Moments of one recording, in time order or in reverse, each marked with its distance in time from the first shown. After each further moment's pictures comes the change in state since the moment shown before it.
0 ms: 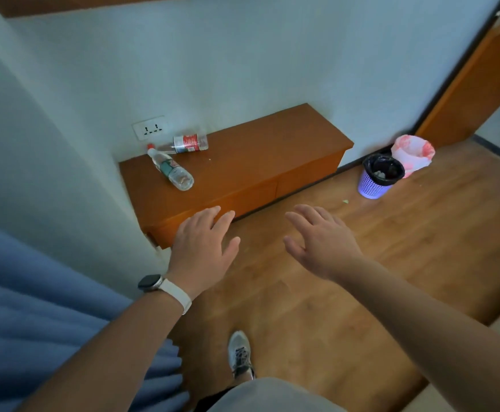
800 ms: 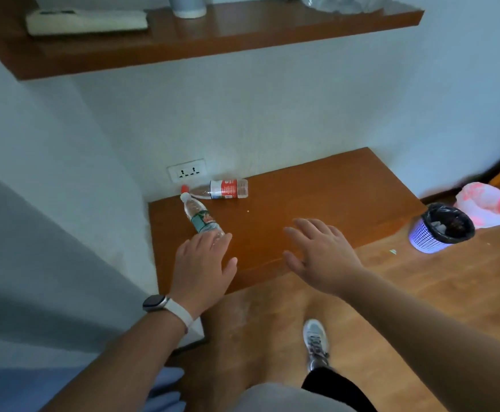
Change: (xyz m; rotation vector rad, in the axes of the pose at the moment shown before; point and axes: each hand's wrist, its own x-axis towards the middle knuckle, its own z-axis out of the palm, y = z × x) left_hand 0.171 -0.123 0.025 0.033 0.038 -0.225; right_hand 0.263 0.001 0.008 -0.060 -0.026 -0.225
